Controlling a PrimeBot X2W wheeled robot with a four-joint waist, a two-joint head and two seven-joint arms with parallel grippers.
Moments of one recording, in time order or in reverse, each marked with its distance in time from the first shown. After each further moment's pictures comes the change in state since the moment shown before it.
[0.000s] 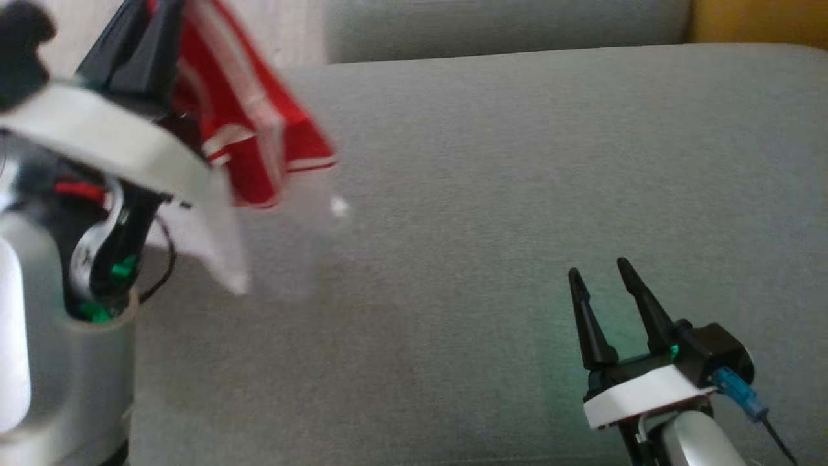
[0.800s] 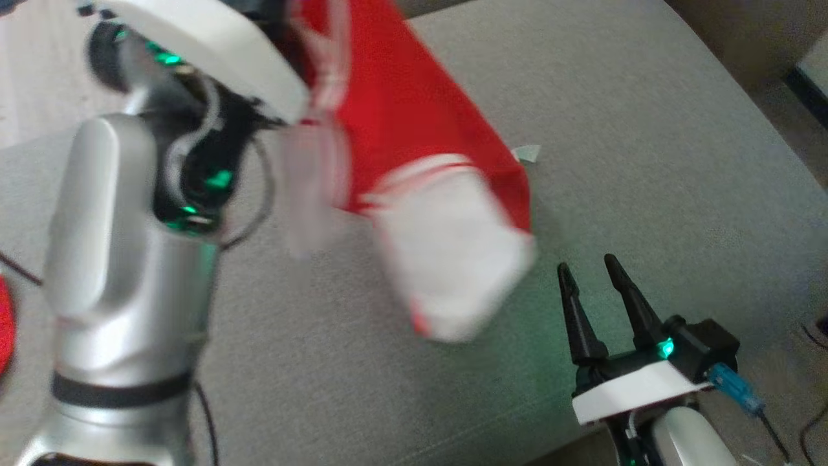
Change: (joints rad) left arm -0.208 -0.155 -0.124 0.282 -0.238 0.111 -0.032; right arm -0.006 0.008 0.035 -0.008 0.078 0.000 0.000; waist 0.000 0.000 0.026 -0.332
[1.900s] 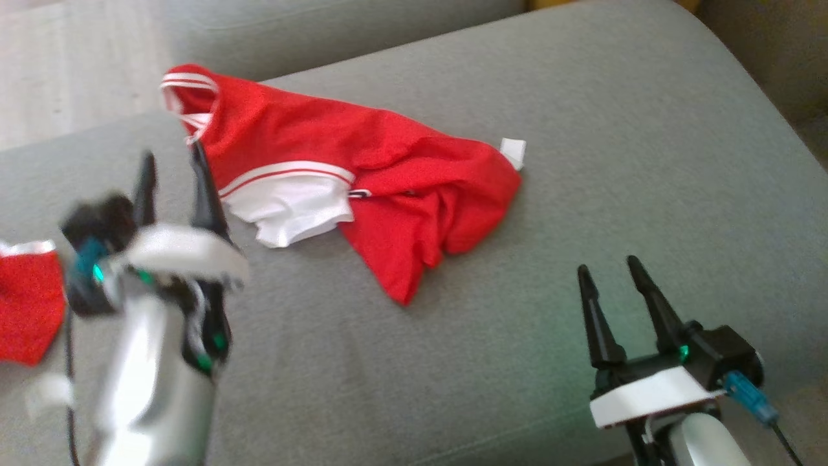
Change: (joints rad) left arm 0.307 0.056 0.101 0.487 0.189 0.058 -0.648; right arm 0.015 0.003 -0.055 -0.019 -0.076 0.000 0.000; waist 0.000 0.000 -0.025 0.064
